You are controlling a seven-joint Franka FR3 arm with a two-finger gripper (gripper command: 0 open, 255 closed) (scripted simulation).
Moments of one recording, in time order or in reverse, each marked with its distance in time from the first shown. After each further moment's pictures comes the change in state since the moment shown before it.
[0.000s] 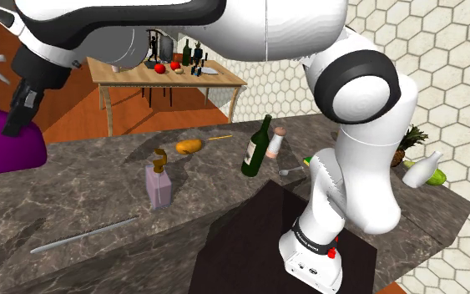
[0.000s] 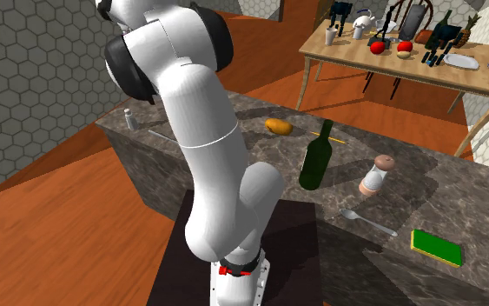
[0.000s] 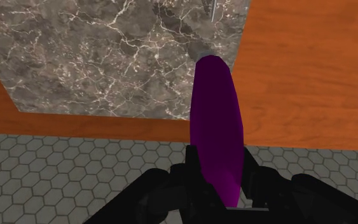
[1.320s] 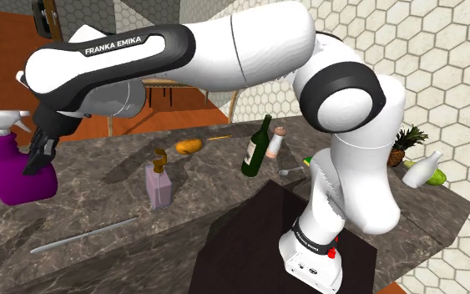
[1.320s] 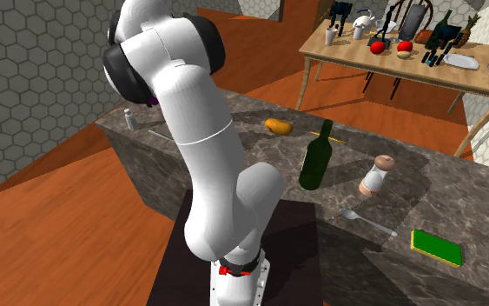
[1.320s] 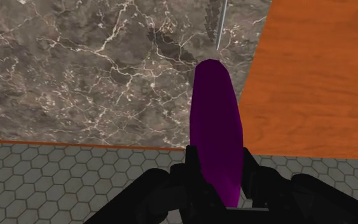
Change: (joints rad) arm -0.026 0.081 0.060 -0.136 0.135 0.188 -0.155
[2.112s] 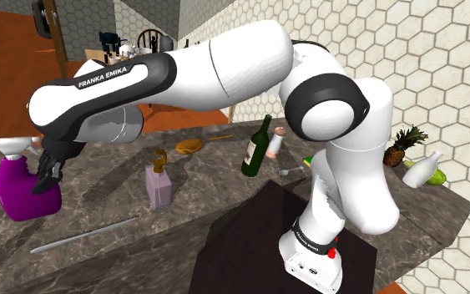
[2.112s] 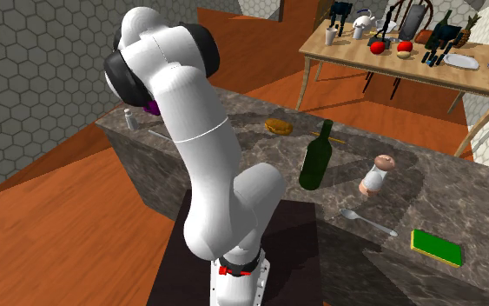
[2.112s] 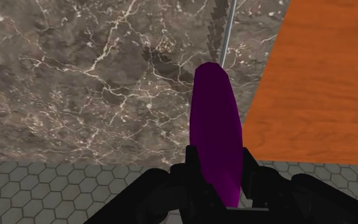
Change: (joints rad) arm -0.031 0.080 0.054 -0.028 0.098 0.092 -0.101
